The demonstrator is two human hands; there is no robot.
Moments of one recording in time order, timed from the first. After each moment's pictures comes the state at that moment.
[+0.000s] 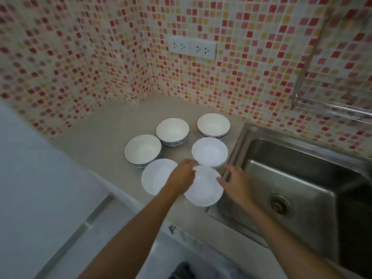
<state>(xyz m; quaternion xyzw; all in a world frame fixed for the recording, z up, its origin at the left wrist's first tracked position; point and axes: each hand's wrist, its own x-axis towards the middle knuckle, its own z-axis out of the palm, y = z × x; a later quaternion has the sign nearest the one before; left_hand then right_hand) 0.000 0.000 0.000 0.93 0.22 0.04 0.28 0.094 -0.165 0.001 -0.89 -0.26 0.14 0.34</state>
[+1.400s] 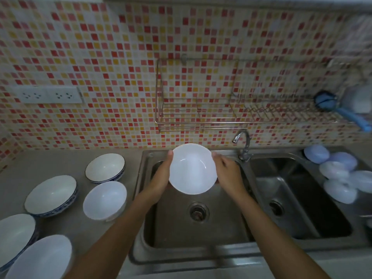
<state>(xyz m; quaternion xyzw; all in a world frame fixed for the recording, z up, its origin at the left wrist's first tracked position) 0.149 -0.175 0.081 0.66 0.06 -0.07 0.74 0.171 -0.357 0.086 -0.83 -0.01 -0.03 0.56</state>
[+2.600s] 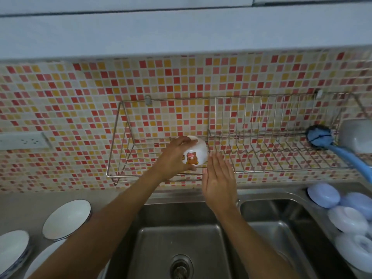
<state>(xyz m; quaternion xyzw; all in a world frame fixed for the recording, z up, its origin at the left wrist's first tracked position) 0.371 -0.281 0.166 0.95 -0.18 0.16 0.20 0.348 -0.448 0.088 -0.90 -0.13 -0.38 0.13</state>
